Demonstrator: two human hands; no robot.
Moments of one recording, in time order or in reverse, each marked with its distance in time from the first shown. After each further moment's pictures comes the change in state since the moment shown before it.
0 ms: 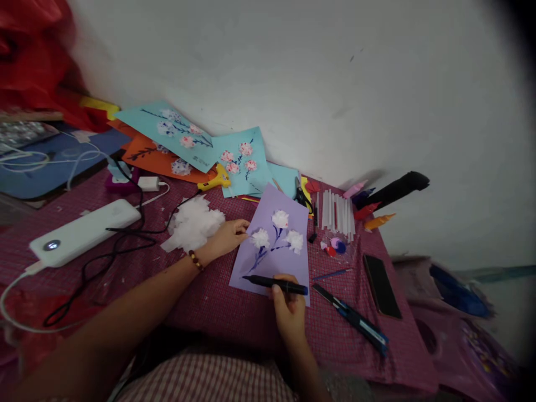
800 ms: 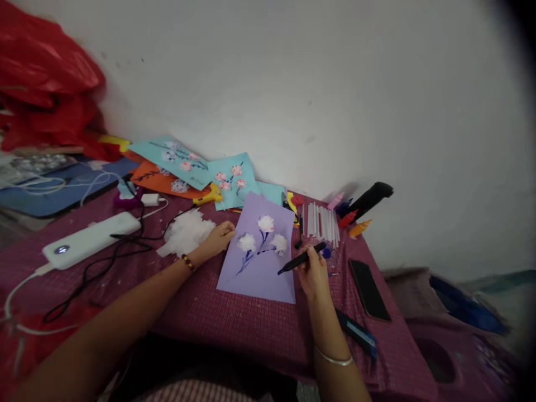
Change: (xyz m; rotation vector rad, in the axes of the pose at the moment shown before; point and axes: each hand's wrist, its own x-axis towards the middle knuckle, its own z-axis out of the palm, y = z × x) left_hand 0.001 0.007 0.003 -0.071 0.137 0.027; right_hand 0.108 -0.016 -0.063 0.531 0.019 0.051
